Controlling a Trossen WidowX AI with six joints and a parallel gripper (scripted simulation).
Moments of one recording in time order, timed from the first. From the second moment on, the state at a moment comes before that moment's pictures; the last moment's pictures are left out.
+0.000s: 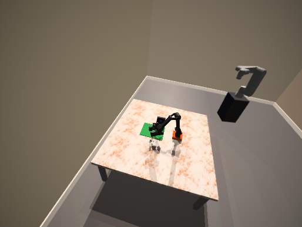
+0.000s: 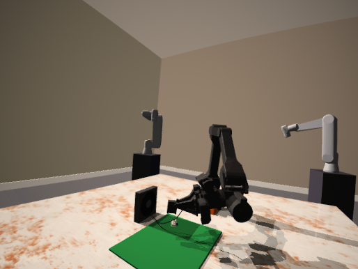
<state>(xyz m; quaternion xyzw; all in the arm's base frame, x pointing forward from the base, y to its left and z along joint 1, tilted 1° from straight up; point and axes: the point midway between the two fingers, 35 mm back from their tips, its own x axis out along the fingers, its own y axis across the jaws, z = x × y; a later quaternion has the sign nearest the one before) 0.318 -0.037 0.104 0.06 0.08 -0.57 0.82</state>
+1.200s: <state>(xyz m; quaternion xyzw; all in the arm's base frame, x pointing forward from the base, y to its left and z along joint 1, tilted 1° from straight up) 0.316 -0.035 0.104 0.06 0.08 -0.57 0.82</state>
